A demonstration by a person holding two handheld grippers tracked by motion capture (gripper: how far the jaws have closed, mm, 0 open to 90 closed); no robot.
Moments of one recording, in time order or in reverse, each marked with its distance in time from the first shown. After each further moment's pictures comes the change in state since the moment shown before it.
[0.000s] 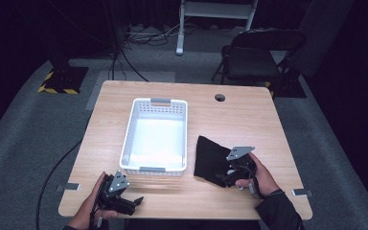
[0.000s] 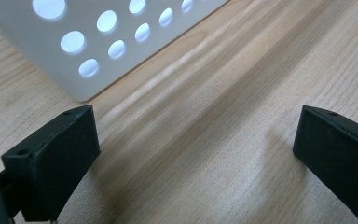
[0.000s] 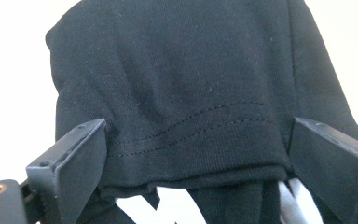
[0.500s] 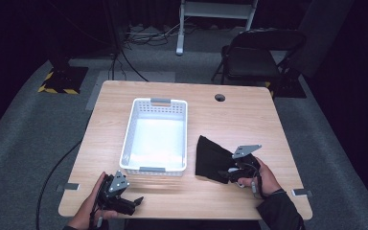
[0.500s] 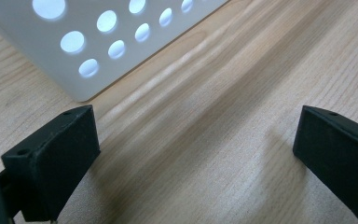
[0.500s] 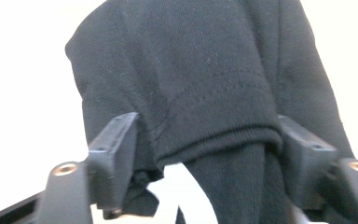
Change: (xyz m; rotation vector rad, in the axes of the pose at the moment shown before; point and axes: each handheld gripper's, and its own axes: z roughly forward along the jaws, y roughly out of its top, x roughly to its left) left arm 0.000 0.000 0.000 0.000 -0.002 -0.001; right arm -0.011 -0.010 -0.006 -0.049 0.071 0.067
